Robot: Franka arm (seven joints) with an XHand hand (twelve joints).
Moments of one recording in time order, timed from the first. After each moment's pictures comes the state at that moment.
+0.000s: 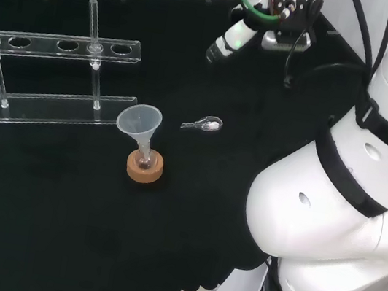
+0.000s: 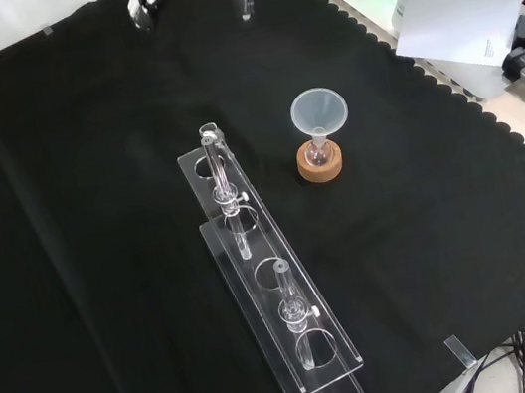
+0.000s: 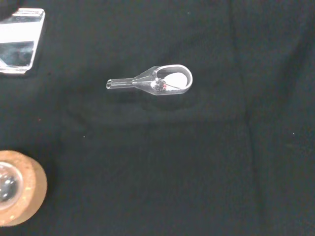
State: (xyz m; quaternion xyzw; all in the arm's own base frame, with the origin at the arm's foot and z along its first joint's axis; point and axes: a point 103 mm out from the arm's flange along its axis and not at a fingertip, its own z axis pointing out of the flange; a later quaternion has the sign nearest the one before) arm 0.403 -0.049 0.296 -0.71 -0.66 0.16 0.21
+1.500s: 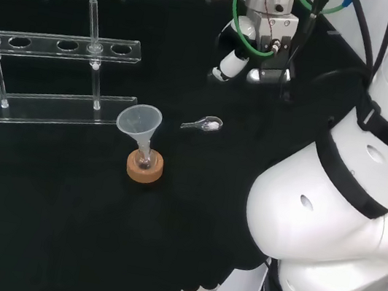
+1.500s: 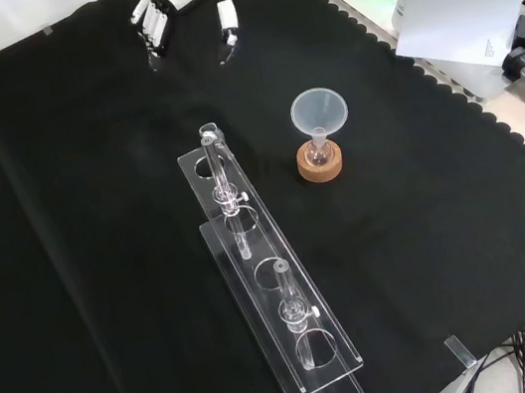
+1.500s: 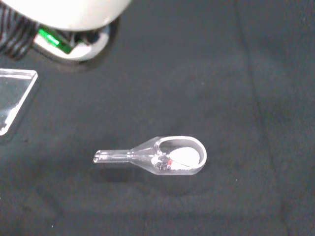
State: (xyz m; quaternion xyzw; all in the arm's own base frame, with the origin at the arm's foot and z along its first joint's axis) arm 0.438 -0.049 0.228 -0.71 -0.70 0.06 0.10
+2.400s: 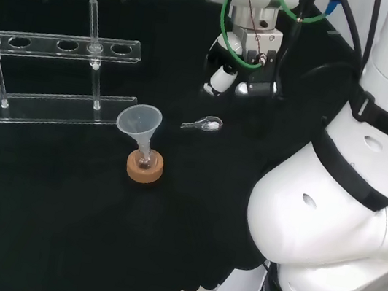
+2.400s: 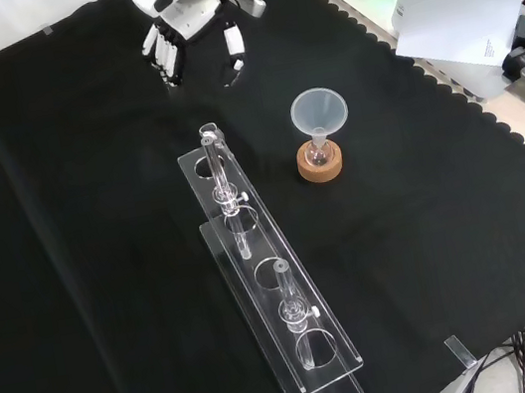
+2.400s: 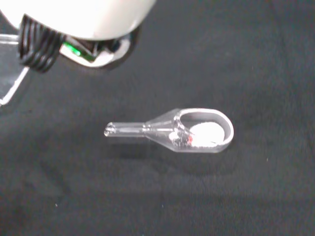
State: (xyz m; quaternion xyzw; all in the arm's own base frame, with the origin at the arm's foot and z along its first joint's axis) arm 0.444 -0.033 0.188 -0.69 -0.71 0.07 0.11
